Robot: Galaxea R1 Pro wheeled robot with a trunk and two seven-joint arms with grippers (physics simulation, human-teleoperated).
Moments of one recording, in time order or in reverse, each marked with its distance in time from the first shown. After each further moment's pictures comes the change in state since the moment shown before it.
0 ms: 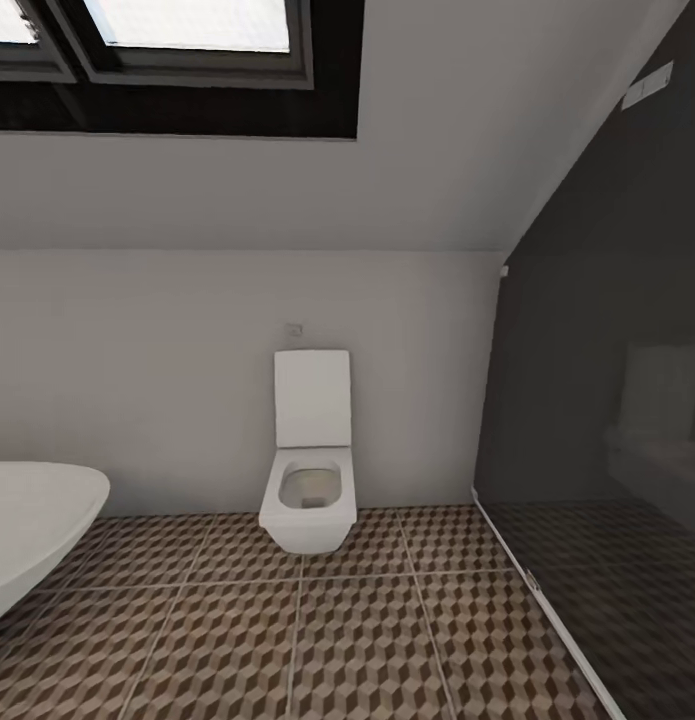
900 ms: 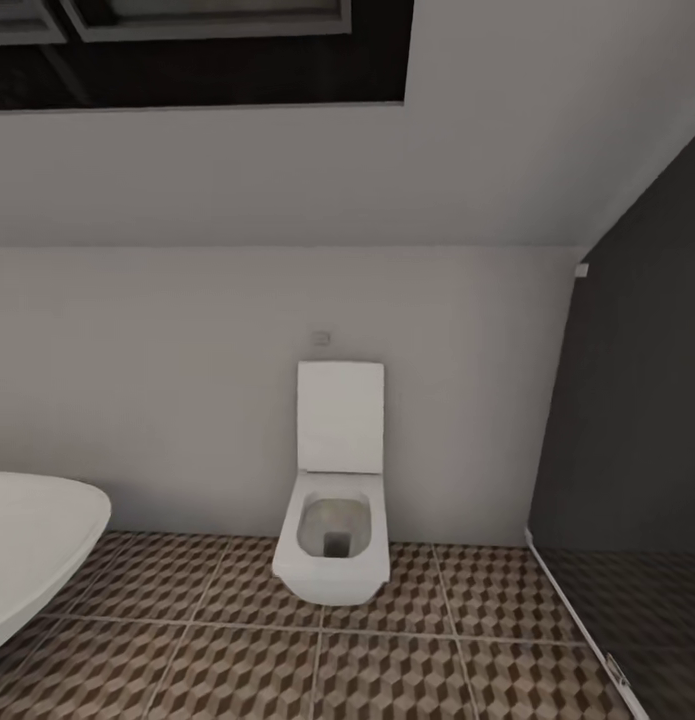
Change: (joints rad) left arm 0.000 0.000 -0.001 0.000 0.000 0.001 -0.001; right arm 0.000 -0.006 0.000 0.000 -0.001 -0.005 0.000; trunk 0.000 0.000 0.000
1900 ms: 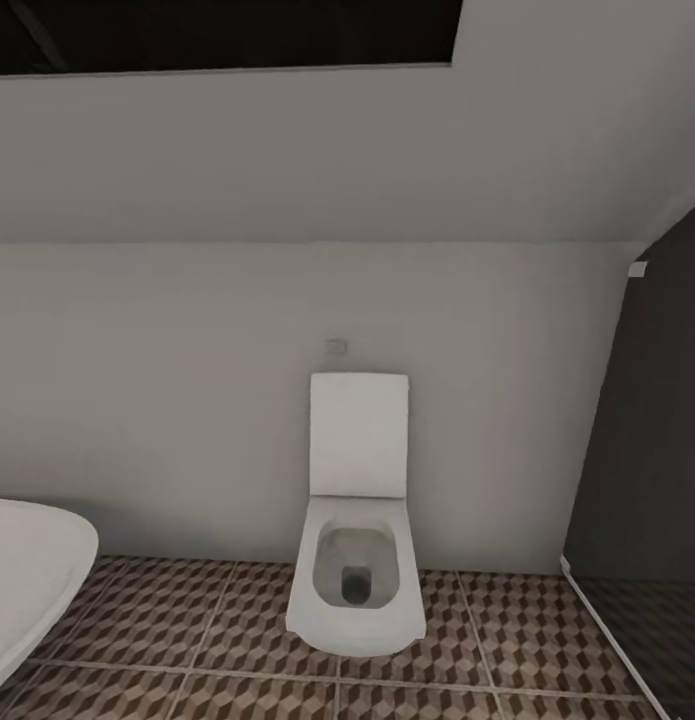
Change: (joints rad) left arm 0.000 0.002 -0.003 -0.002 -0.008 -0.001 -0.004; right arm 0.000 -0.001 -0.001 -0.001 0.000 0.000 0.000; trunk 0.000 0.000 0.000
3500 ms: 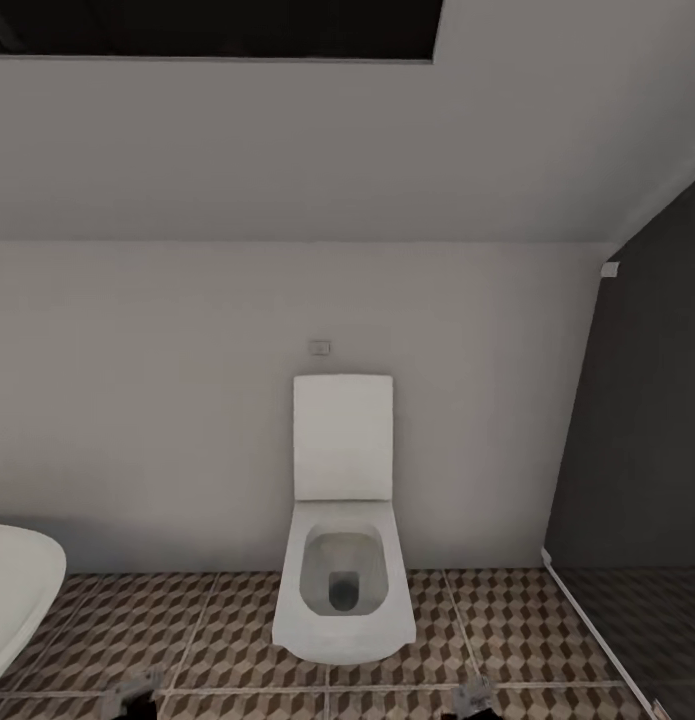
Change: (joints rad) left arm -0.011 0.049 -0.107 -0.564 -0.059 0.395 0.006; right arm -0.002 -0.007 -0.011 -0.297 0.002 0.126 -0.056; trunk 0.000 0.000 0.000
